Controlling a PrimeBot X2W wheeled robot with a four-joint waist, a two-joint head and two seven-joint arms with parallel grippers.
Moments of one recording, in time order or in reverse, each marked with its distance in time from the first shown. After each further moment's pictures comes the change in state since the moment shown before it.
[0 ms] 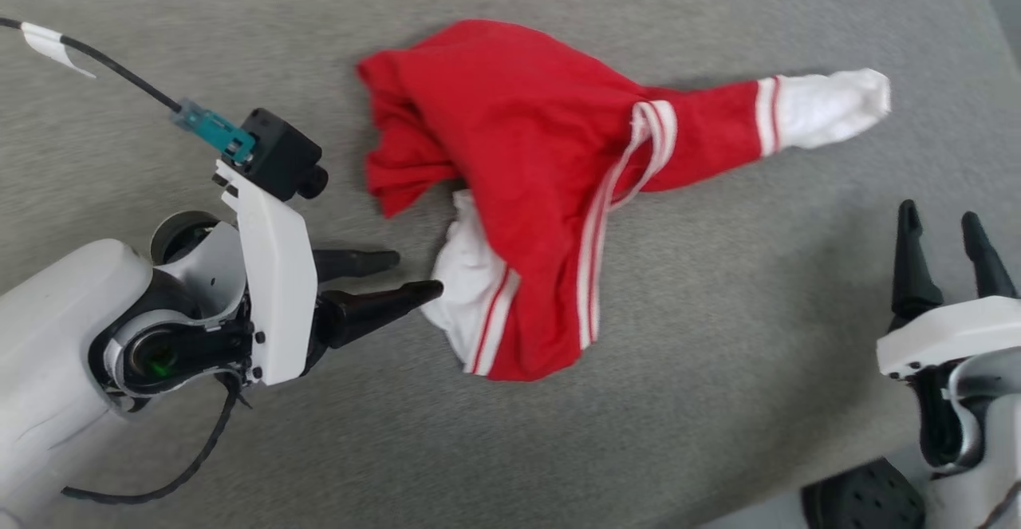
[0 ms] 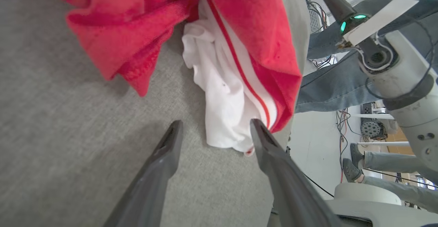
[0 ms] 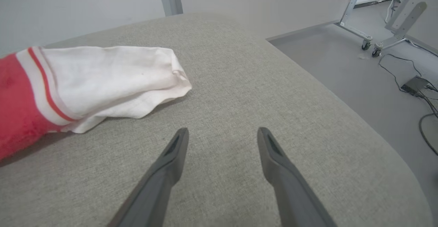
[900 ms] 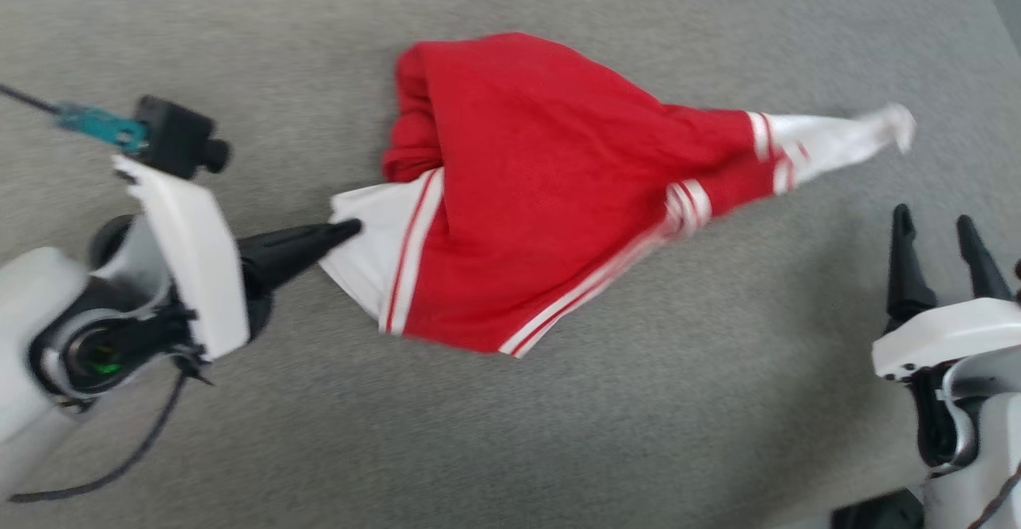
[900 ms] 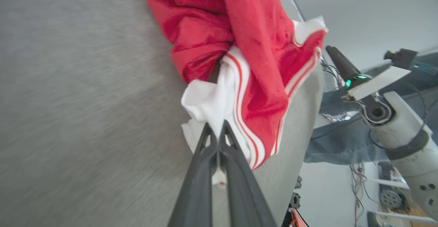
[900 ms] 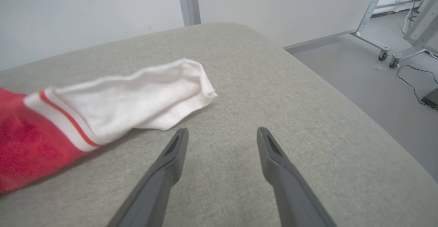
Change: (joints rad) left arm 0.044 0.051 0.034 0.070 -0.071 -0.002 -0.180; right arm -0.022 0.003 0.001 0.072 -0.033 0.000 -0.050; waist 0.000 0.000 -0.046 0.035
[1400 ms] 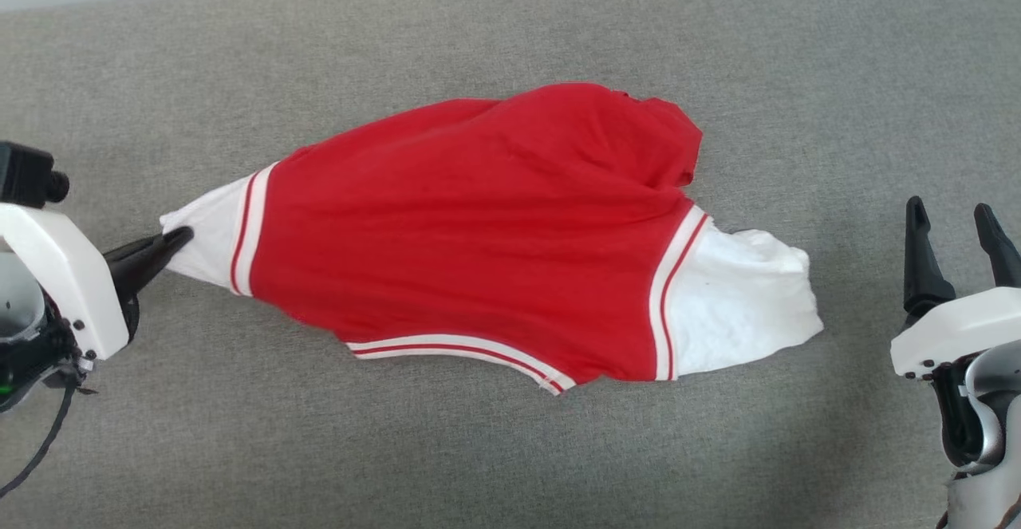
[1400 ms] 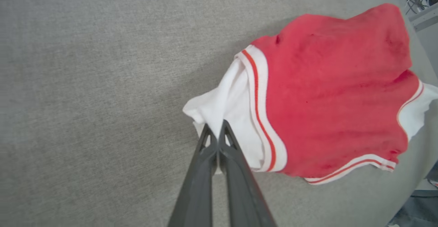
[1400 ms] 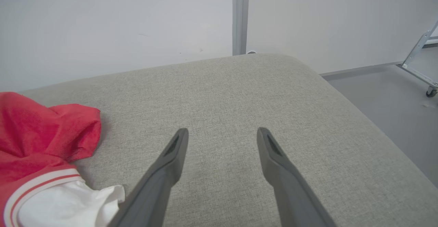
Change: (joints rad) left arm 0.072 0.094 0.004 0.271 0.068 0.000 -0.139; right arm 0.031 -0.032 0.013 -0.128 -0.026 0.000 0.120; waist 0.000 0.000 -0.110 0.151
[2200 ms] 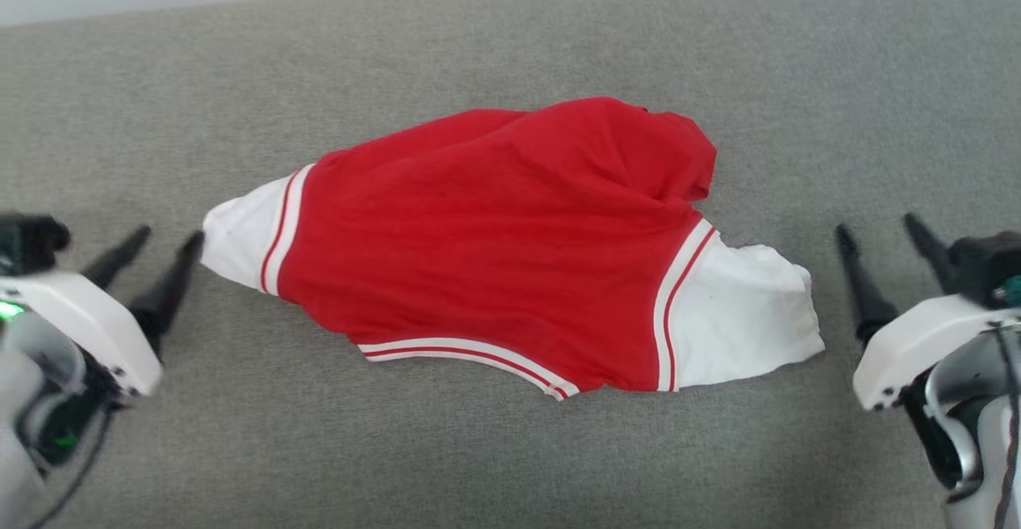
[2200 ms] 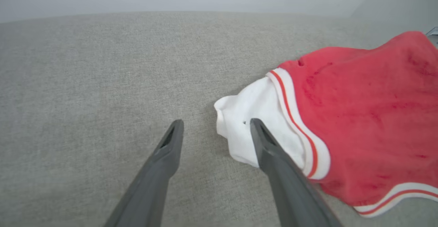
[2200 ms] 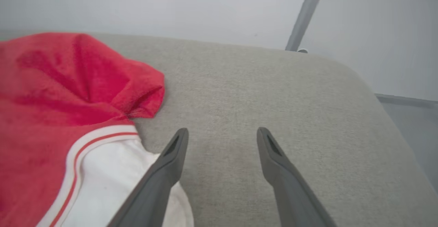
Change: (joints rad) left arm 0.068 -0.120 -0.058 0.215 0.151 0.000 -0.428; right arm 0.054 -0.120 0.213 -0.094 0.002 0.000 0.128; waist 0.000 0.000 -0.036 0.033
